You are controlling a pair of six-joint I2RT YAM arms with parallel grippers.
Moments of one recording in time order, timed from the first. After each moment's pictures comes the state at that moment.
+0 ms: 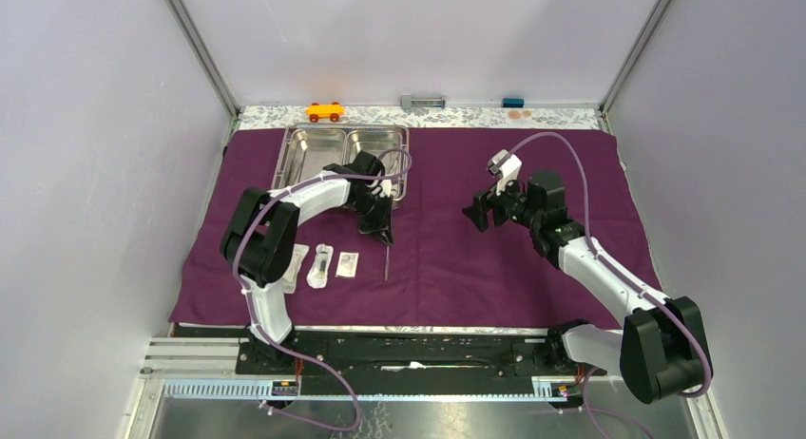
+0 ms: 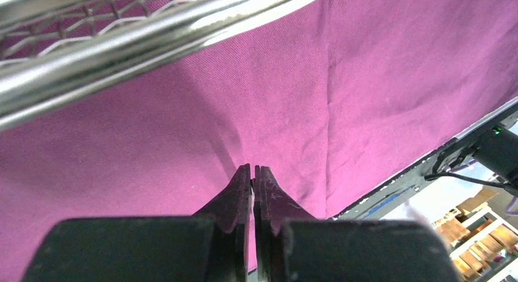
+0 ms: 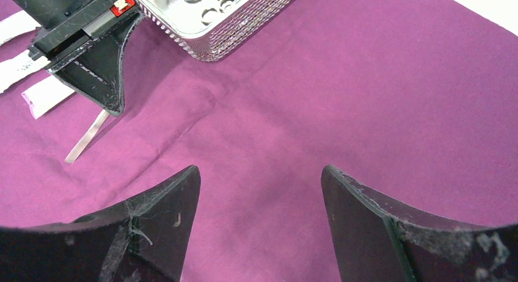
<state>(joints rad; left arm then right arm) -0.47 1.87 1.24 -0.67 0.45 -0.34 0.31 1.17 0.64 0.12 -0.44 -0.12</state>
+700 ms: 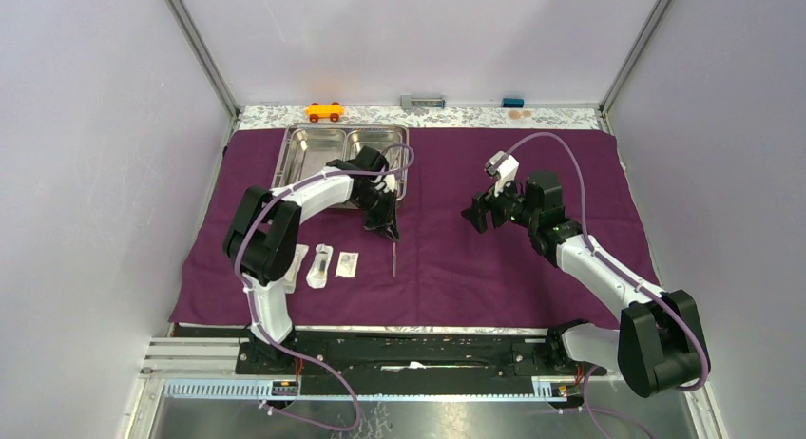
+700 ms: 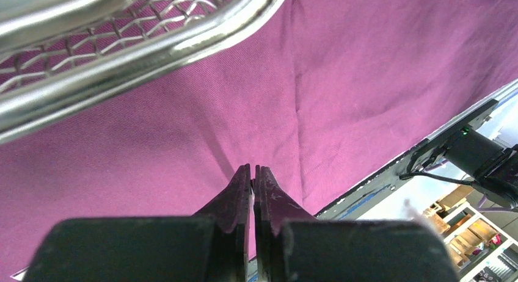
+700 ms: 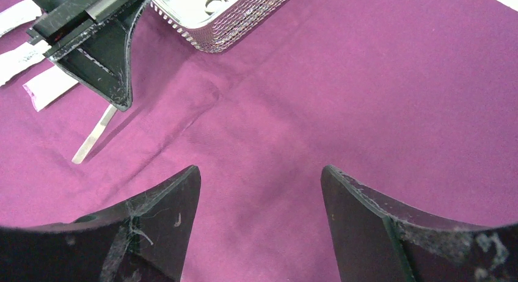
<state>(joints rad) -0.48 1.89 1.30 -0.69 0.49 -0.39 0.31 1.20 0.64 0.12 -0.46 -0.12</state>
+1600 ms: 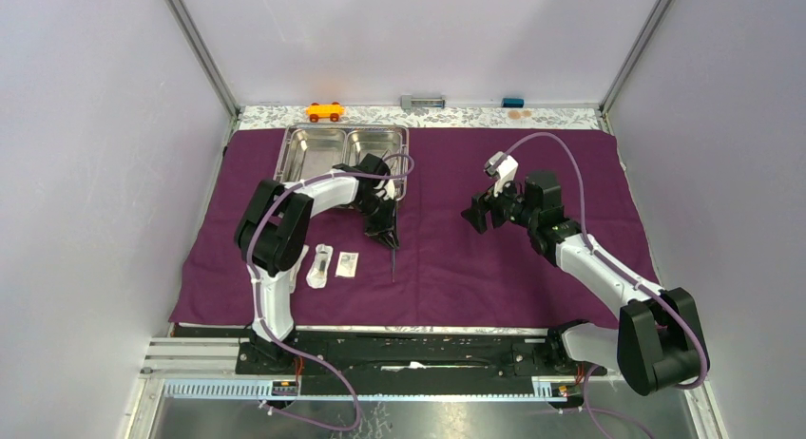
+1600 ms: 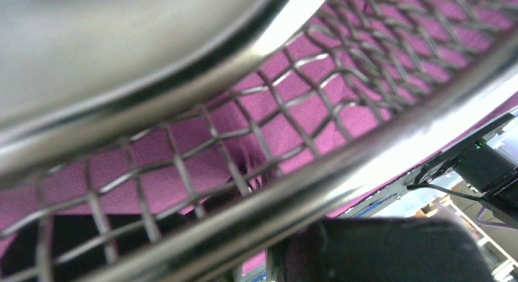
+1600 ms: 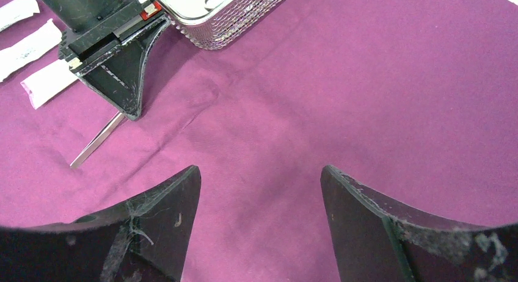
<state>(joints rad) -0.48 1.99 1.30 -0.68 0.48 -0.42 0.31 1.21 0.64 0.12 -0.46 -0.12</state>
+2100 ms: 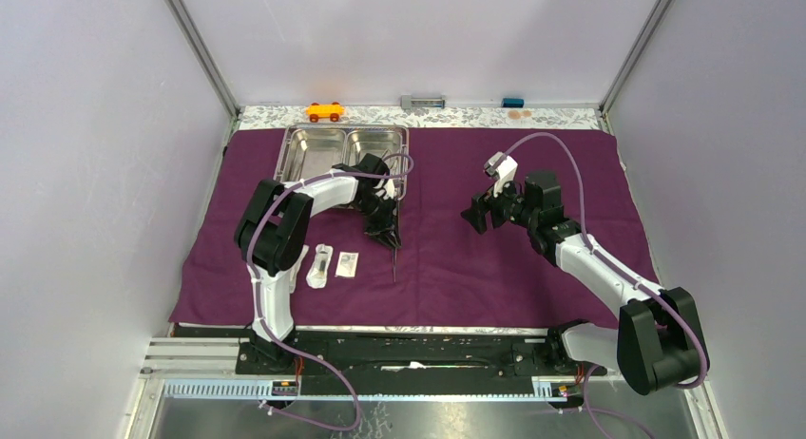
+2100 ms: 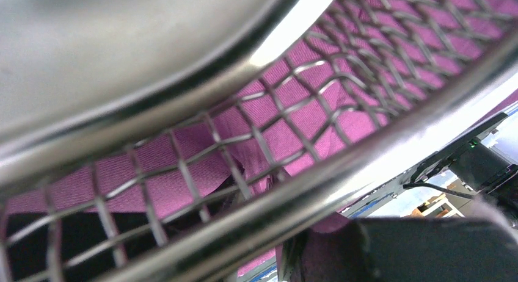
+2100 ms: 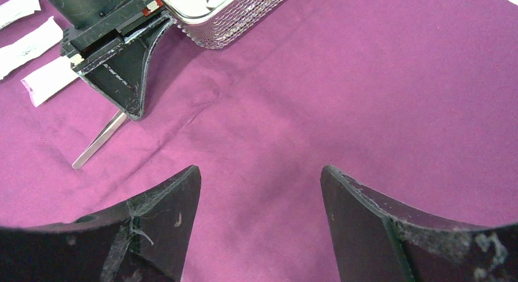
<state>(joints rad) -0.47 1.99 1.30 -0.67 0.49 -0.42 0.31 1.21 0.64 0.12 -0.47 -0.13</state>
